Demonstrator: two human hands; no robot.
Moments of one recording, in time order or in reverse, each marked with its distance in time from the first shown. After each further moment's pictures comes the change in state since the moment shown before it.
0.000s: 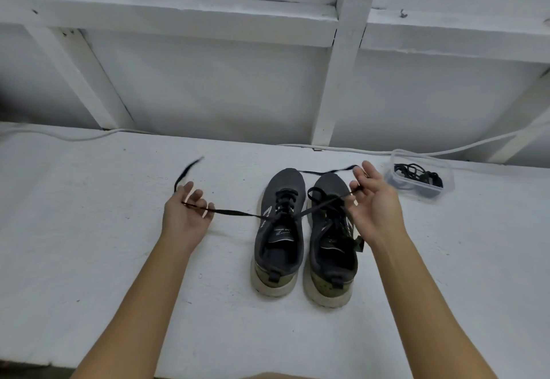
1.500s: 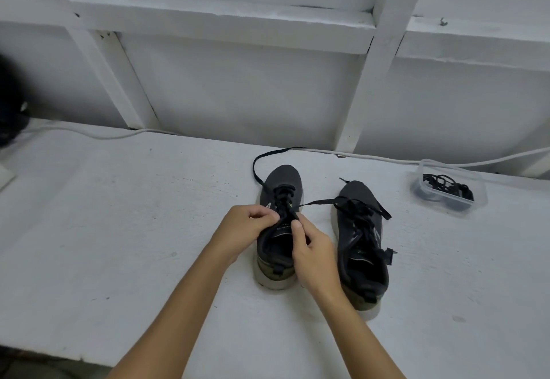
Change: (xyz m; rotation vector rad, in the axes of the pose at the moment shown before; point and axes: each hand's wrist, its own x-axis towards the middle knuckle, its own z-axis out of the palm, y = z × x) left_hand -0.033 -0.016 0.016 1.073 -0.341 0.165; right_hand -0.046 0.138 0.040 -0.921 -0.206 -0.335
